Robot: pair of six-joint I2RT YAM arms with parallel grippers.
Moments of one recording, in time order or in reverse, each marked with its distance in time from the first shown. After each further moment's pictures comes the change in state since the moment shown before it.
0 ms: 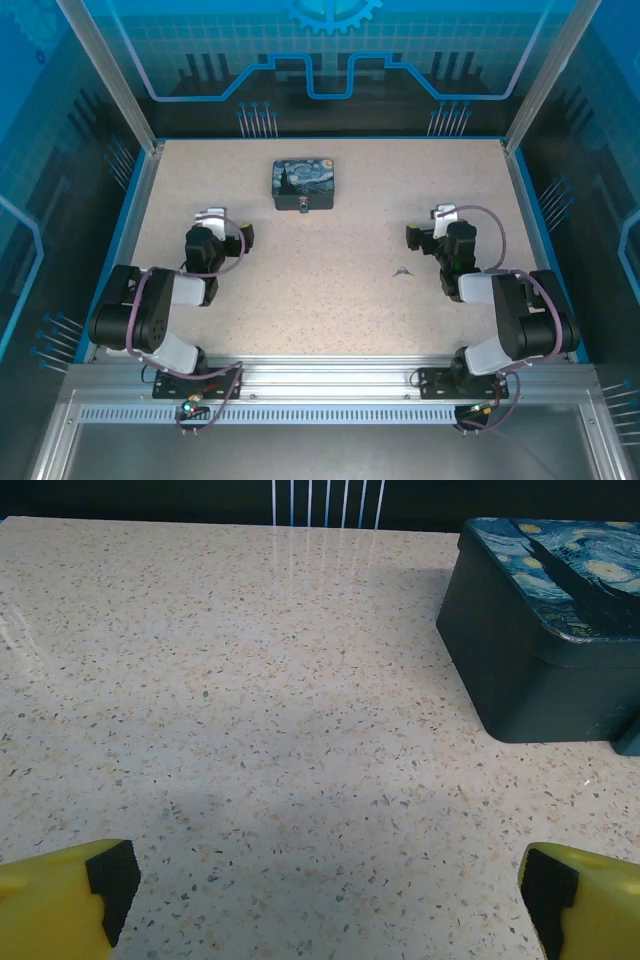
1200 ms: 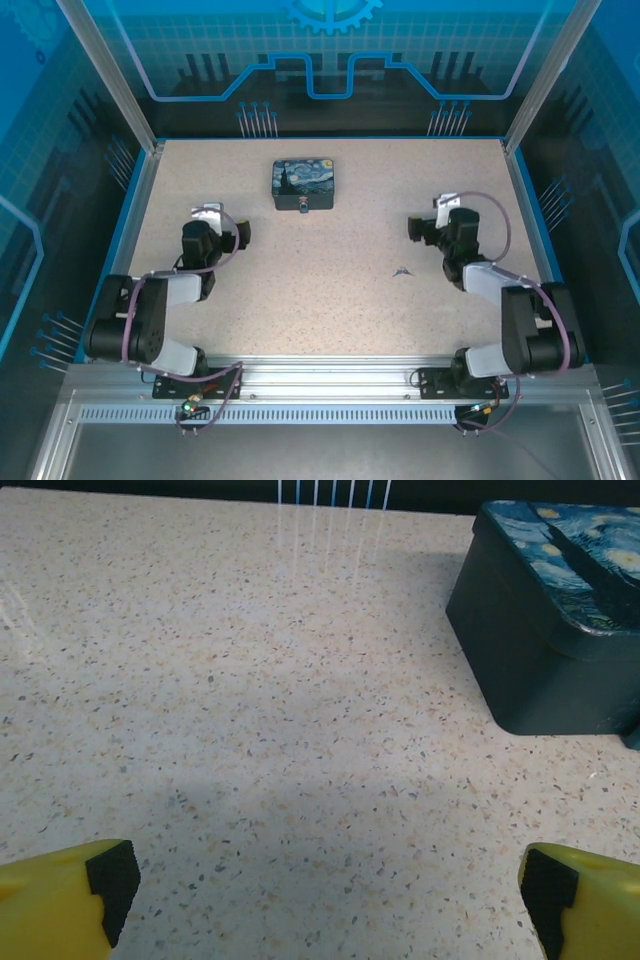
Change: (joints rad) left arm 0.022 -0.103 0.079 -0.227 -0.014 -0.016; right arm -0.006 -0.119 0.179 -0.355 0.003 0.046
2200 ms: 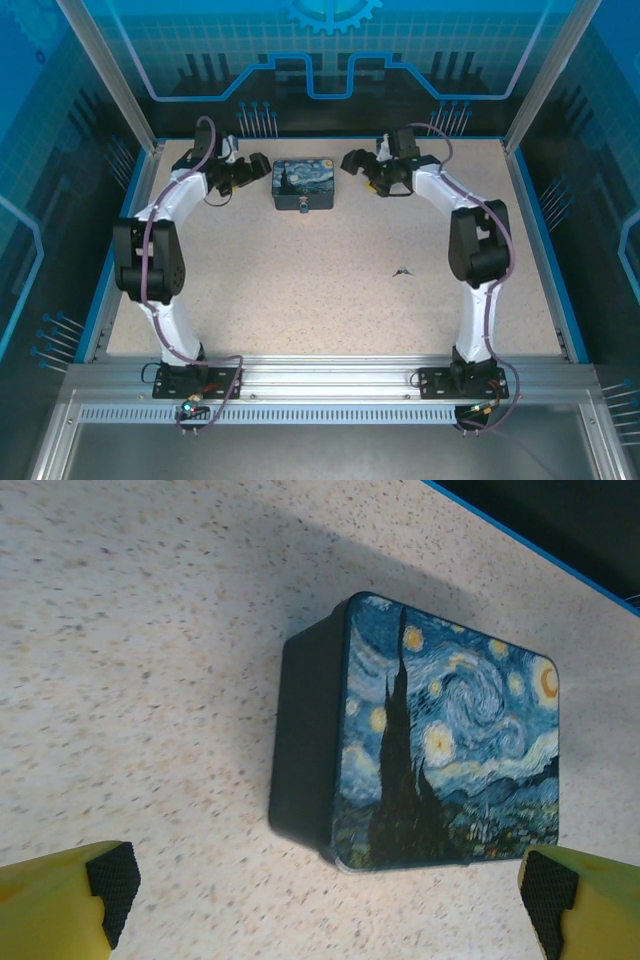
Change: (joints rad) left arm -0.007 0.481 1.103 -1.083 0.378 -0.392; right arm 0.201 0.748 1.132 -0.721 -0.513 0.744
